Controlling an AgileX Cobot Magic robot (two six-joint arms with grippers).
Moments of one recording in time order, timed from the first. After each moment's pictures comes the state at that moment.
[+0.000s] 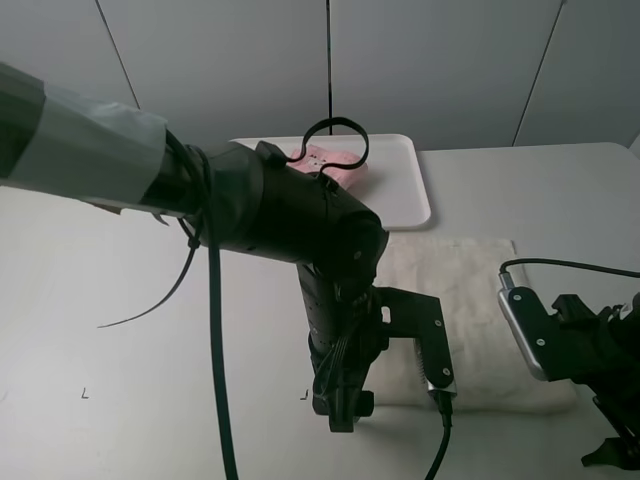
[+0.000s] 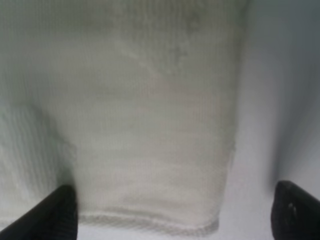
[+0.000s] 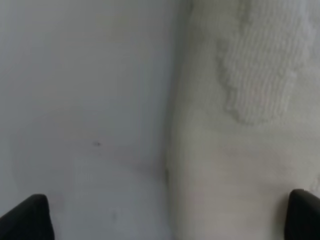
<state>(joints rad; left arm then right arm) -1.02 2.15 -1.34 -0.06 0.76 0.63 0.16 1.55 -0.35 0.17 0.49 -1.61</state>
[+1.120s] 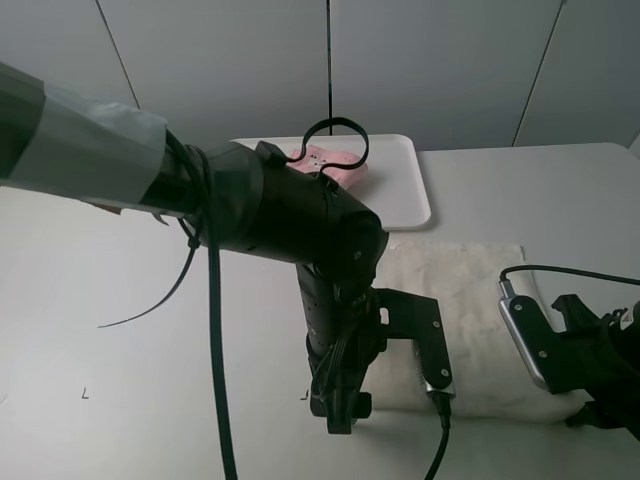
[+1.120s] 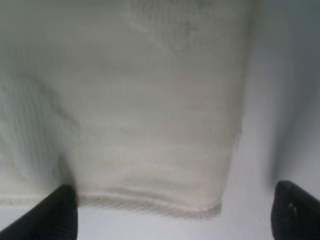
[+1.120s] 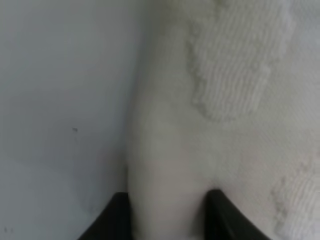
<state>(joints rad) -1.02 2.15 -1.34 -0.06 0.78 0.62 0.16 1.57 -0.31 0.07 0.37 -1.58</state>
